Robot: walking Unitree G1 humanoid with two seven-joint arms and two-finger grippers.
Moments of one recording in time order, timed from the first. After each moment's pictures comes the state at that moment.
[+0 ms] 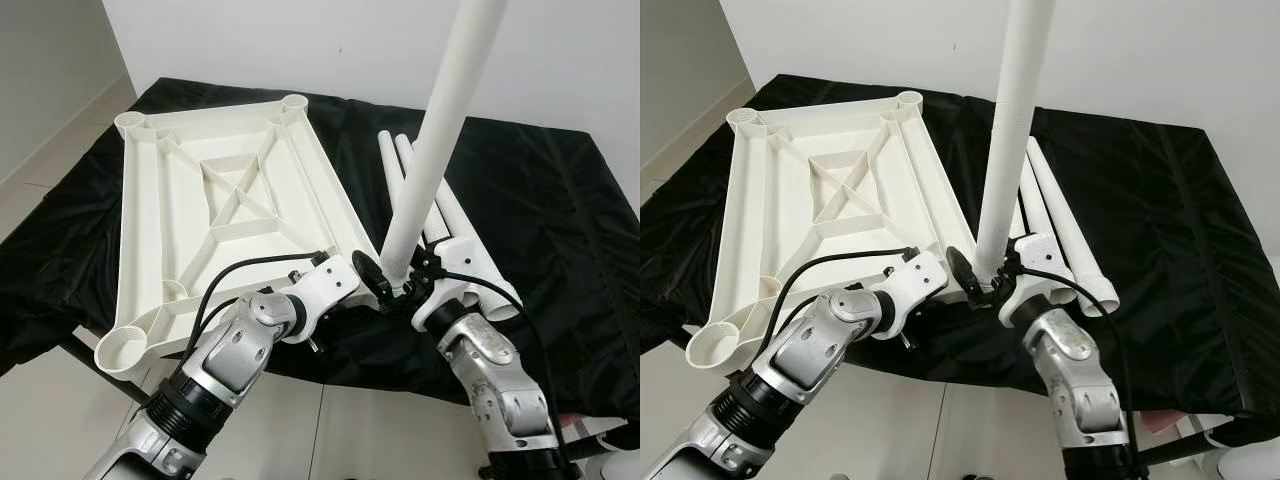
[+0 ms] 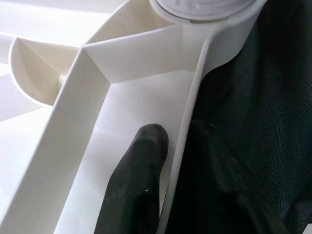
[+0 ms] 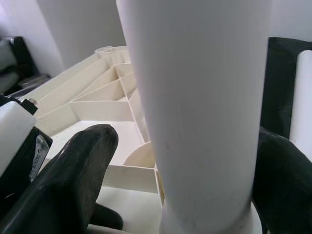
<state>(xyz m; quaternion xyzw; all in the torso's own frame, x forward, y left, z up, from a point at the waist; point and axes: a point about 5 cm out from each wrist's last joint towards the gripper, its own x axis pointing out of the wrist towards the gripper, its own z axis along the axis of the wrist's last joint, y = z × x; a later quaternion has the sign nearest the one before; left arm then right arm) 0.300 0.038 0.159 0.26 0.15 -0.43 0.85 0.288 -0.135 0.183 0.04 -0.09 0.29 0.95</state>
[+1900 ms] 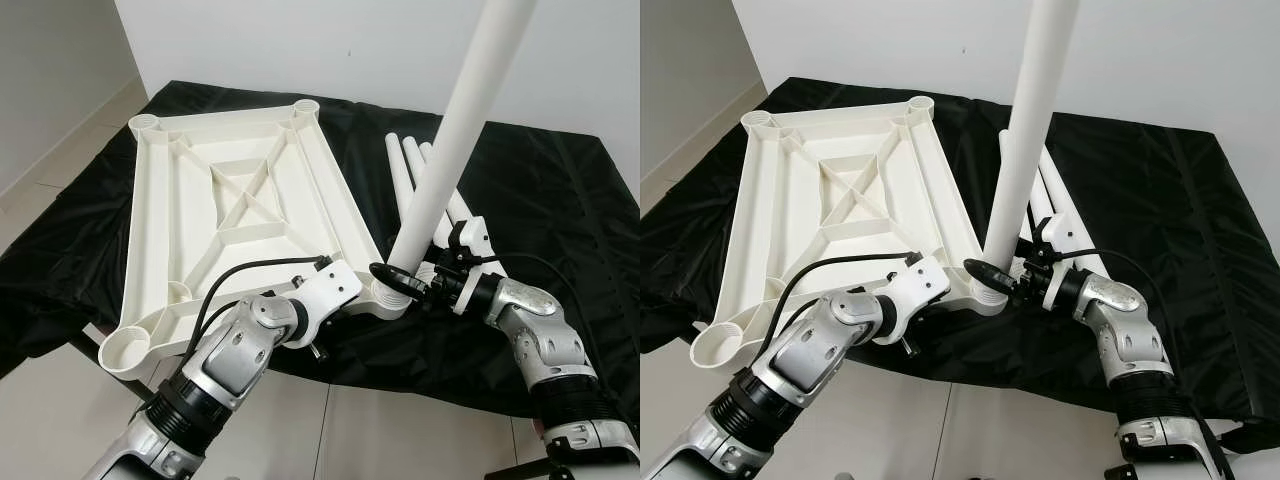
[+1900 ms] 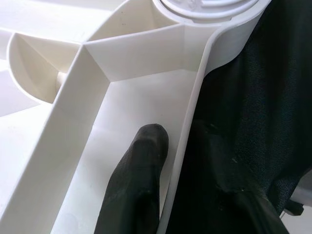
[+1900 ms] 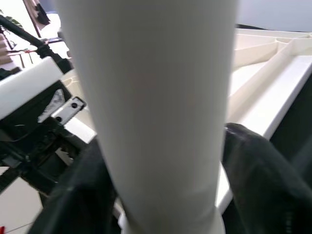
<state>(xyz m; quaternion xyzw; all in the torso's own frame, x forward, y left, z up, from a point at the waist) 0.297 0.037 0.157 0.26 0.15 -0.44 0.85 0.323 -0.176 0.185 -0.05 -0.05 0.48 0.87</state>
